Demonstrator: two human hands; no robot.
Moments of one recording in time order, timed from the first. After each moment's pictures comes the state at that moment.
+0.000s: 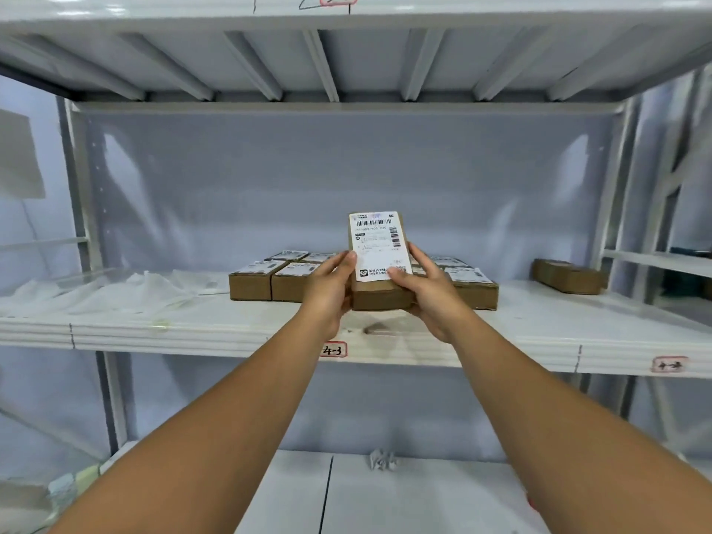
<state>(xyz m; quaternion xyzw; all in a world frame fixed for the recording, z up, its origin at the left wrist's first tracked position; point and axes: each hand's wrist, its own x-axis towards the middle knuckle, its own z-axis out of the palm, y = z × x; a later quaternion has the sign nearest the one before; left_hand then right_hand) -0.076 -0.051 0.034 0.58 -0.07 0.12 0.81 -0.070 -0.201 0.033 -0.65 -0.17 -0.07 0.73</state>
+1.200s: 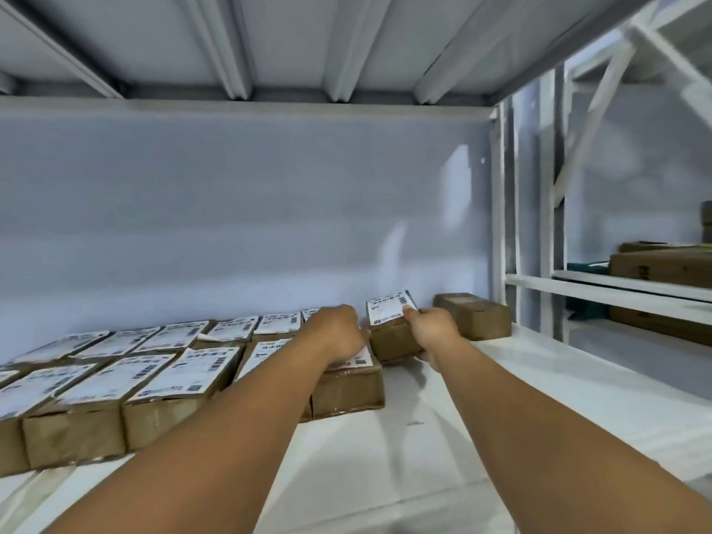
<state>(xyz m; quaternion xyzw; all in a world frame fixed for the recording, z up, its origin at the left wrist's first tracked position) 0.129 -0.276 0.069 0.97 -0.19 0.11 0.14 0.159 -0.433 0.028 -0.75 0.17 -0.23 0.60</state>
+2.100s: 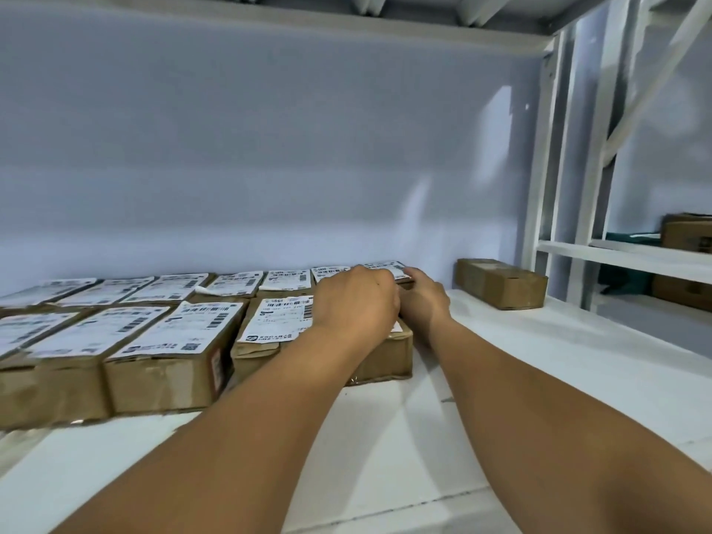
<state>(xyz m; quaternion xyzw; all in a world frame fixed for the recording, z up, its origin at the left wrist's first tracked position) 0.127 -0.280 0.042 0.92 -0.20 0.34 0.01 0.198 -0.408 0.003 -0.85 0.12 -0.24 0.45</state>
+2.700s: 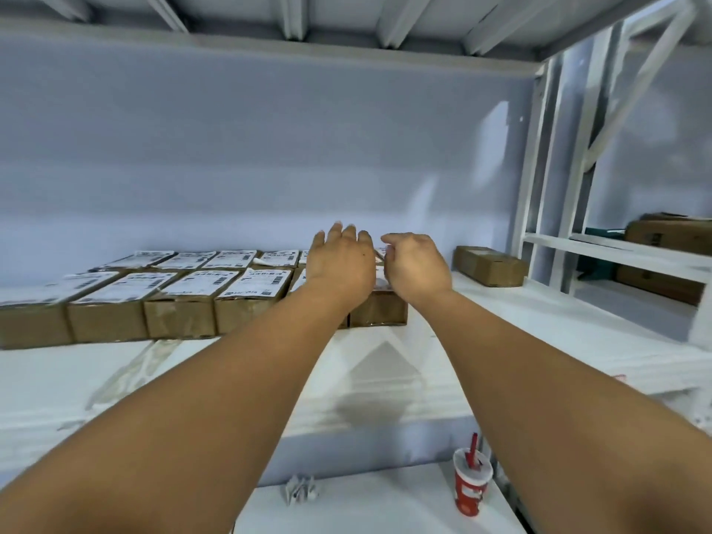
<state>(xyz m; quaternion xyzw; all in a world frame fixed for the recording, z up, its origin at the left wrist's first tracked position) 0.052 -0.224 0.069 0.95 -0.16 0.28 -0.04 0.064 -0.345 0.054 -0.92 -0.02 -0.35 0.19</state>
